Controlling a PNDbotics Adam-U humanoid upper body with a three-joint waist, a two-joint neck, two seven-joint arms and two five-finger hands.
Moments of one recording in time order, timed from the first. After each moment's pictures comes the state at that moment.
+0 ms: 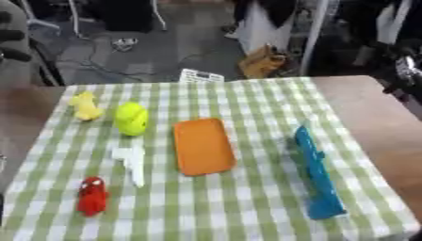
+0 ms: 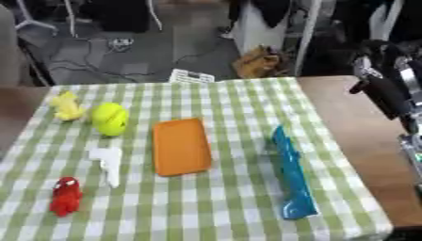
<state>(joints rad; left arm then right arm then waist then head) -0.25 0.30 0.13 -1.90 -0.07 -0.10 0.15 -0.23 -0.52 0.01 -1.78 0.14 0.12 -0.05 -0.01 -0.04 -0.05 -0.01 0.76</state>
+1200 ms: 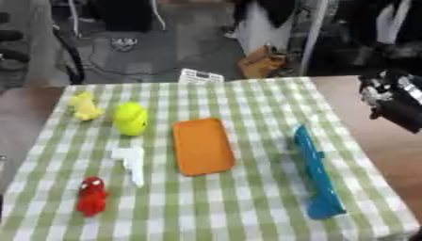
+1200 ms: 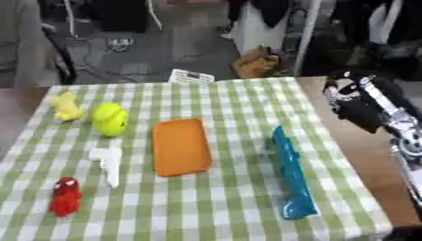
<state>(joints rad) -0.25 0.30 0.13 -1.90 -0.07 -0.10 0.15 -0.24 -0.53 0.04 -1.76 0.44 0.20 0.33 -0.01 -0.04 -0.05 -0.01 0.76</state>
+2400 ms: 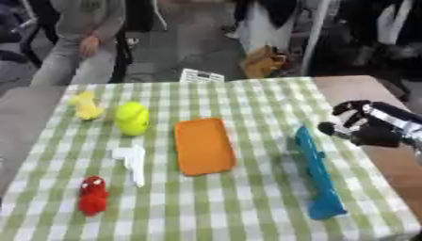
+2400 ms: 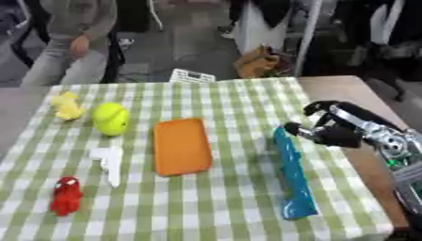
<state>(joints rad) -0.25 0.30 0.13 -1.90 -0.07 -0.10 0.14 -0.26 -0.54 0.10 -1.64 0.50 0.16 0.56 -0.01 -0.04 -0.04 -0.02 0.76</state>
